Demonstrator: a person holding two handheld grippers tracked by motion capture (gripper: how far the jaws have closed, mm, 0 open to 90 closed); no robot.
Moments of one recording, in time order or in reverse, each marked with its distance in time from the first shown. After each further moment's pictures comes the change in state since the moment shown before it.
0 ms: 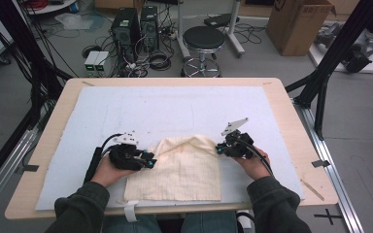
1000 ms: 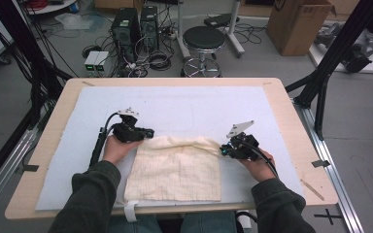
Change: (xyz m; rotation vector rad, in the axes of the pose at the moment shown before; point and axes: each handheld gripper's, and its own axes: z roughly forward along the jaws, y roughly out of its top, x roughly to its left) left arm 0.059 0.030 0.024 0.028 0.169 -0.160; right arm -0.002 -0.011 -0.009 -0.016 -0.025 -0.013
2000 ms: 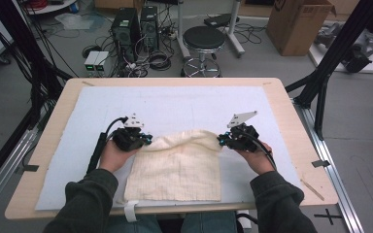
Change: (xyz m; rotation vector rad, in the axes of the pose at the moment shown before) left arm -0.028 0.000 -0.025 -0.033 0.172 0.171; right arm -0.010 0.026 -0.013 -0.107 0.015 -0.005
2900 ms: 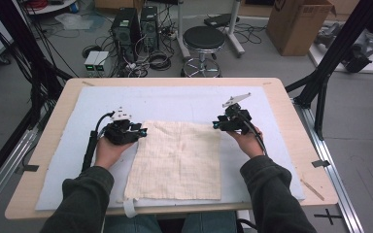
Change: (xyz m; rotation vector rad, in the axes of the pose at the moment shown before) left arm 0.027 -0.010 0.005 -0.106 0.058 -0.123; right arm -0.049 0.027 0.033 0.010 -0.088 0.151
